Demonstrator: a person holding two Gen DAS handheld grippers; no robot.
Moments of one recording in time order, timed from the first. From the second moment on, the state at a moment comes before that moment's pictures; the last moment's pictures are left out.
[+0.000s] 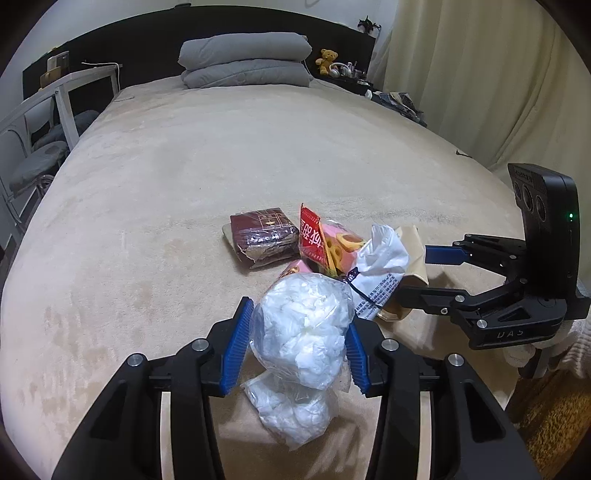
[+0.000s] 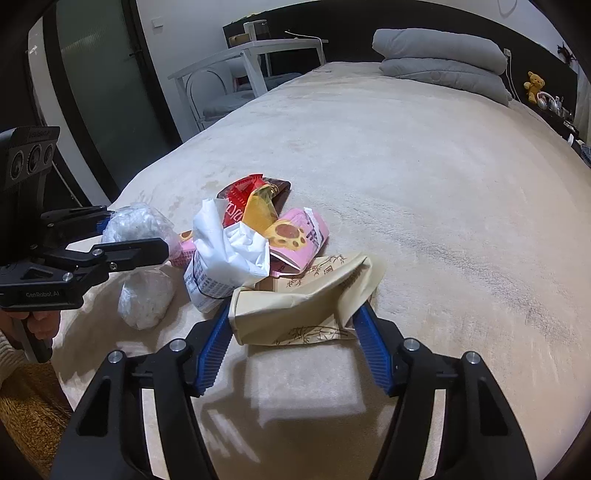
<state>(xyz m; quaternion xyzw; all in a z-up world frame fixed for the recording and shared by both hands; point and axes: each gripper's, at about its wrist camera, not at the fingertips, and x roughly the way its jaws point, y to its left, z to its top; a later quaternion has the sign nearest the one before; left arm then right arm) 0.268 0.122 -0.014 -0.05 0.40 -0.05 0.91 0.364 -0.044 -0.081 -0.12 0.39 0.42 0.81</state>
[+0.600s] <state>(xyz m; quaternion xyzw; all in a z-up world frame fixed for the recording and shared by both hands) 0.227 0.105 0.022 -0.07 0.35 -0.06 0.93 0.327 -0.089 -0.061 -0.08 0.38 0.38 0.84</state>
